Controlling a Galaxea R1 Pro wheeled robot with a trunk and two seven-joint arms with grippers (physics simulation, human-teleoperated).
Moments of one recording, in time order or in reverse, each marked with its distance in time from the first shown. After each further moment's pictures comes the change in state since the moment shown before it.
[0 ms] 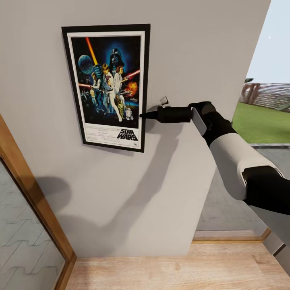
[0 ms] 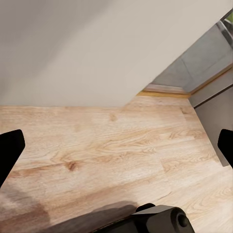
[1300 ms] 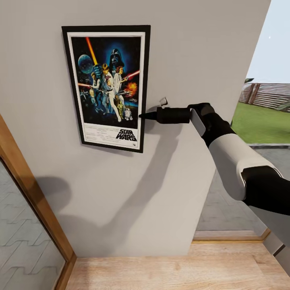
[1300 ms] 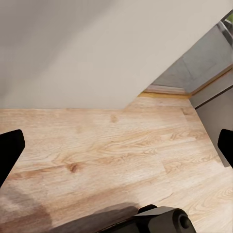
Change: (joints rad) left arm 0.003 -0.001 0.002 -0.014 0.003 0.000 0.000; right arm 0.002 0.005 -0.002 0.016 -0.013 -0.012 -0.001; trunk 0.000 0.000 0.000
